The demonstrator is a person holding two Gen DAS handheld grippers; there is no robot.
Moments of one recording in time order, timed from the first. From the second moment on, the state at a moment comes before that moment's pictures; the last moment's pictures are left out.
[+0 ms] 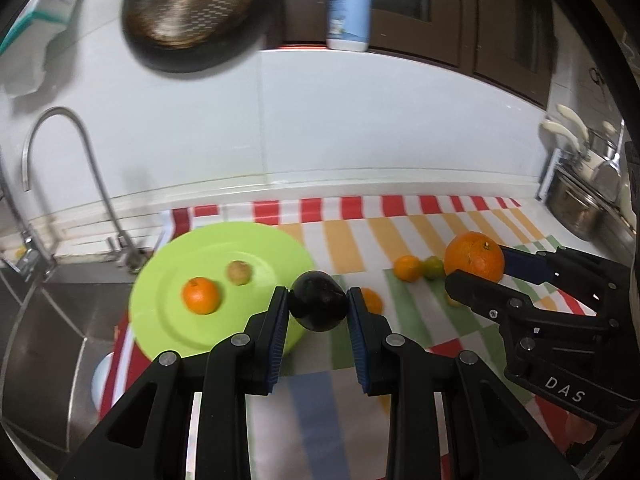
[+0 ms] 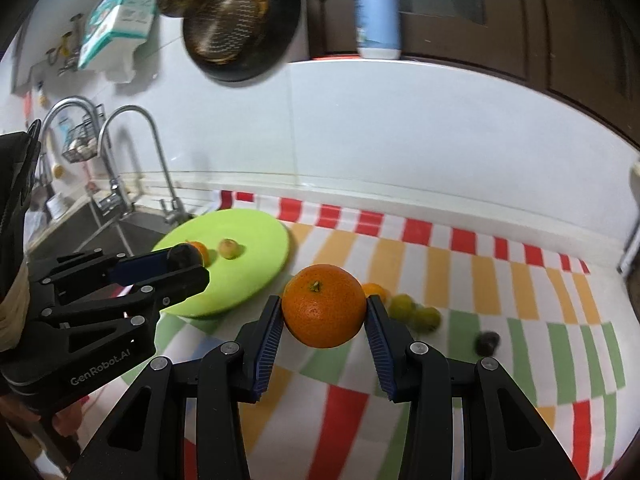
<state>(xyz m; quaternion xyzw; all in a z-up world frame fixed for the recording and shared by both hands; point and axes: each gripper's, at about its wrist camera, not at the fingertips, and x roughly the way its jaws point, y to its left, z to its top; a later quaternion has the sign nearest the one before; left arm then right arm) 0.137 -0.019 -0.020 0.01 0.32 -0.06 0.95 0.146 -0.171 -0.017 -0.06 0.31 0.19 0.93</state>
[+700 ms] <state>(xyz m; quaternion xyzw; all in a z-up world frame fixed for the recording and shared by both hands) 0.160 0.058 -0.052 -0.02 0.33 0.01 0.94 0.202 -0.081 -0.049 -0.10 0.32 0.29 0.90</state>
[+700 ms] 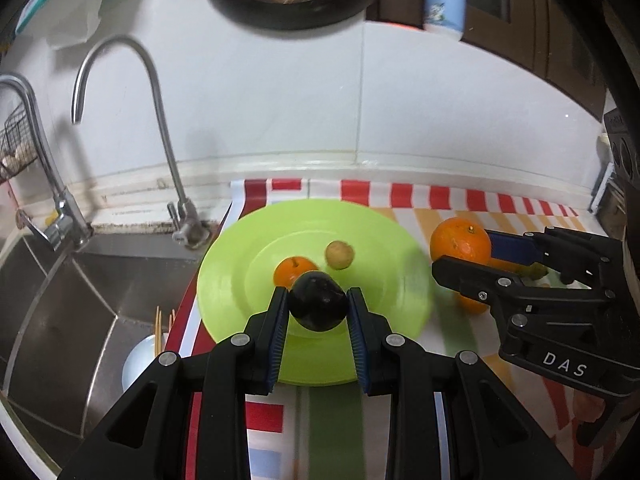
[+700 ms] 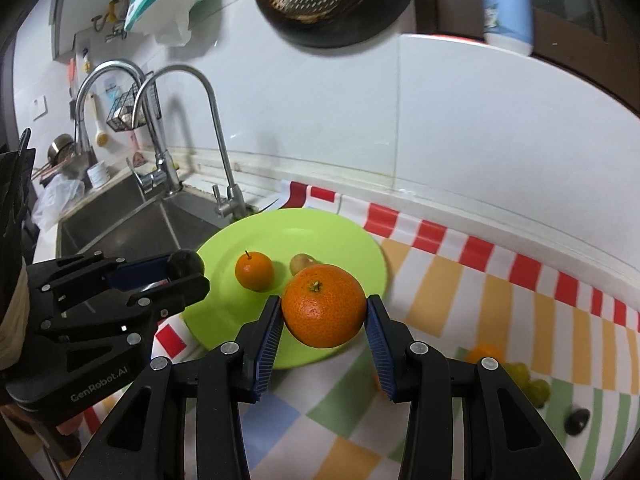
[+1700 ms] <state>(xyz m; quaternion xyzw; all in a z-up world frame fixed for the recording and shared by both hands) 0.137 0.045 -0.031 -0.01 0.30 0.01 0.95 0.184 -0.108 -0.023 -0.08 0.29 0.25 0.92</state>
